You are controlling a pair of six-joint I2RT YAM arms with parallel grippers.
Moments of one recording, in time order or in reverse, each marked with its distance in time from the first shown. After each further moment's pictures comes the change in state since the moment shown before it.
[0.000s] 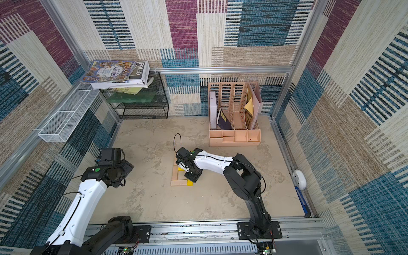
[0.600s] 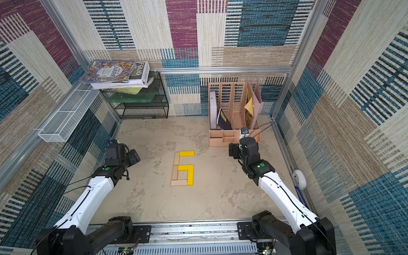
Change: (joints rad) left arm -0.037 0.099 -0.231 0.700 -0.048 0.611; right arm -0.617 -0.964 -0.826 0.697 0.254 0.253
